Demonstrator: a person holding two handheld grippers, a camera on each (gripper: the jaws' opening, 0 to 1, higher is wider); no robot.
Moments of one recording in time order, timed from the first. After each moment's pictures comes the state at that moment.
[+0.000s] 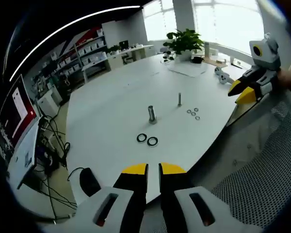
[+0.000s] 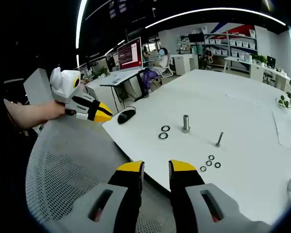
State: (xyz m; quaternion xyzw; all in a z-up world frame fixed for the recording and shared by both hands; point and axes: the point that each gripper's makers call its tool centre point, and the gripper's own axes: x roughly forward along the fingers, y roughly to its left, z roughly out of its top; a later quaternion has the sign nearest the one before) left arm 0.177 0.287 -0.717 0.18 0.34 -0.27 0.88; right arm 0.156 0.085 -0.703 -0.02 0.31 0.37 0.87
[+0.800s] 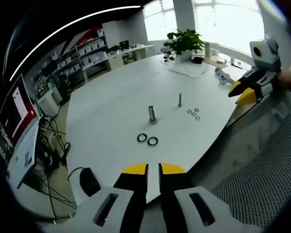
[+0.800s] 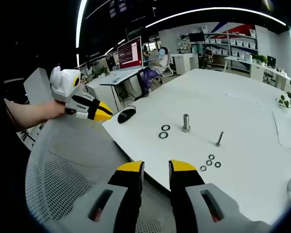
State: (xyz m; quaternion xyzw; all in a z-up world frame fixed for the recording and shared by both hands) left arm 0.176 0.287 -0.717 0.18 0.34 -0.27 0.88; right arm 0.155 0.085 -0.705 -0.02 0.32 0.37 0.87
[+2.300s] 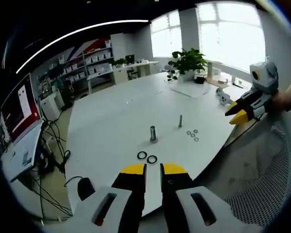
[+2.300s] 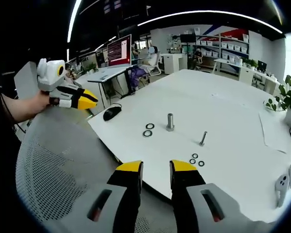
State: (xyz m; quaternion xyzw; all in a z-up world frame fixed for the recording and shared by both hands) left arm 0.184 0.274 -0.681 0.12 0.27 -0.28 0.91; right arm 0.165 0.060 -0.708 -0.06 0.32 0.31 0.89
